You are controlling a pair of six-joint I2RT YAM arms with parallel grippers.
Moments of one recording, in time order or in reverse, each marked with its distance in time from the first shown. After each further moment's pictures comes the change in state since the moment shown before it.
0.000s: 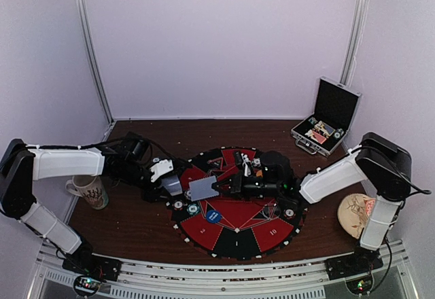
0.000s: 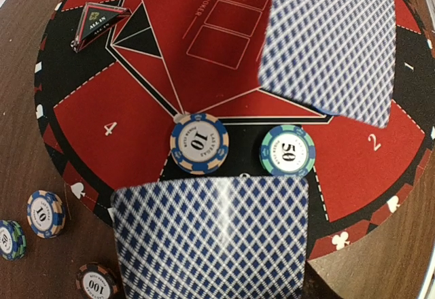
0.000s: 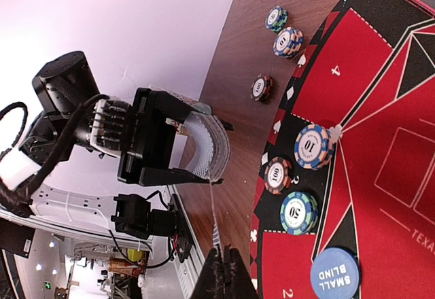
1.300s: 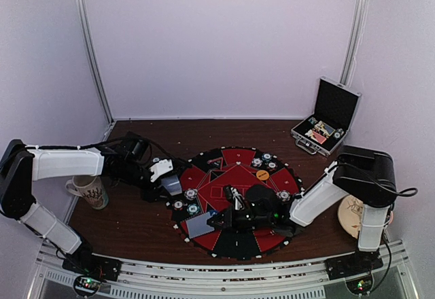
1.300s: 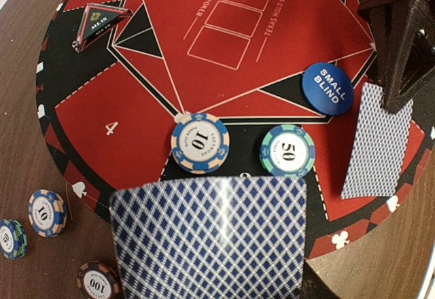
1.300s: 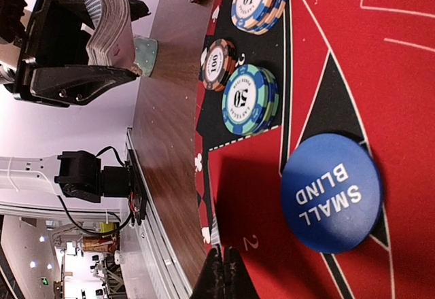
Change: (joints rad) left arm 0.001 -0.007 -0.002 -0.001 -0.001 0.000; right arm 0.192 0.123 -0.094 0.059 0.130 0.069
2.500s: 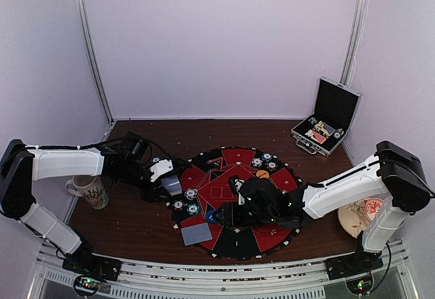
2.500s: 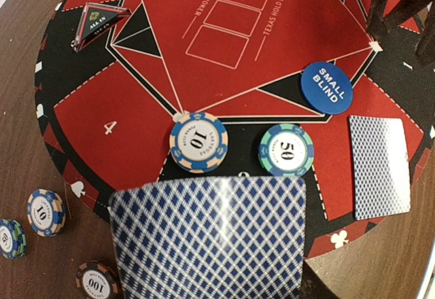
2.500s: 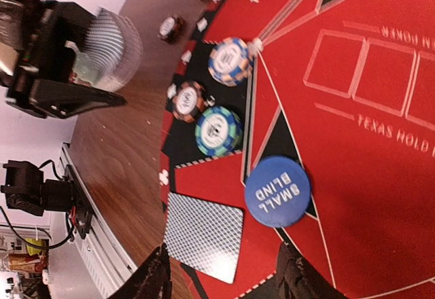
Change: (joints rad) left arm 0.000 0.000 0.000 -0.002 0.001 0.001; right arm 0.066 -0.254 0.098 -0.586 0.306 -0.191
